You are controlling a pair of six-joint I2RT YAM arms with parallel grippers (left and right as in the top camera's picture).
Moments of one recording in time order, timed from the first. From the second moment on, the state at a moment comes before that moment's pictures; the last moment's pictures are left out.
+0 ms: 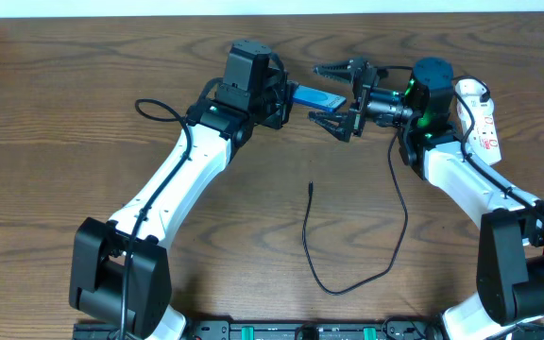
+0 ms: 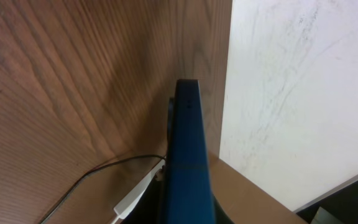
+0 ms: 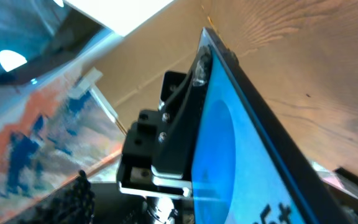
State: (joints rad) left arm -0.40 1.72 1.34 -0.30 0.23 -1.74; right arm 0.21 1.74 1.02 0.57 -1.06 1.97
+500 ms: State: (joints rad) left arm -0.14 1.72 1.34 -0.30 0.72 -1.47; right arm 0.14 1.74 1.02 0.57 -1.16 1.68
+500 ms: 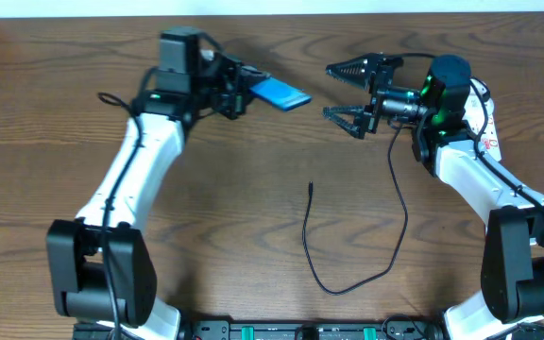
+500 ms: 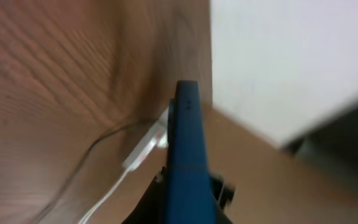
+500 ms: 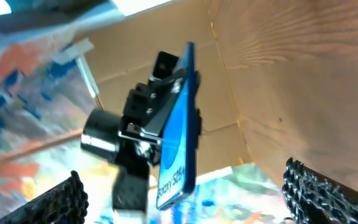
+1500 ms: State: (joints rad) left arm 0.21 1.72 1.34 -0.30 1.47 -0.55; right arm 0.42 1.74 1.03 0.08 -0.91 0.88
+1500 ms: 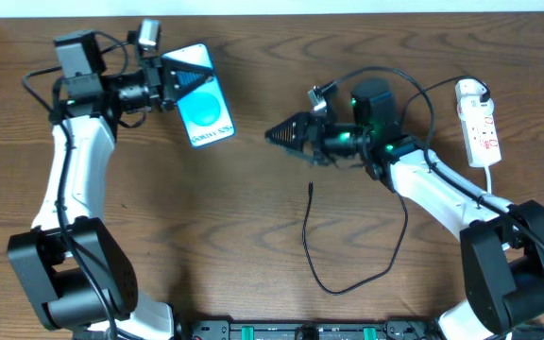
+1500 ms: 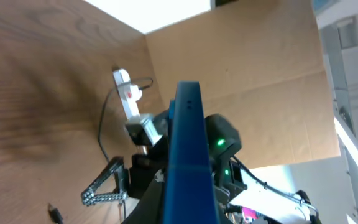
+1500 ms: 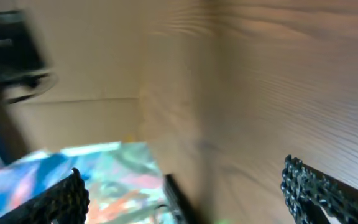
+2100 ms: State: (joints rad) left arm 0.28 1.72 1.34 -0.29 1.47 -0.52; right arm 0.47 1.74 1.03 -0.48 -0.34 0.69
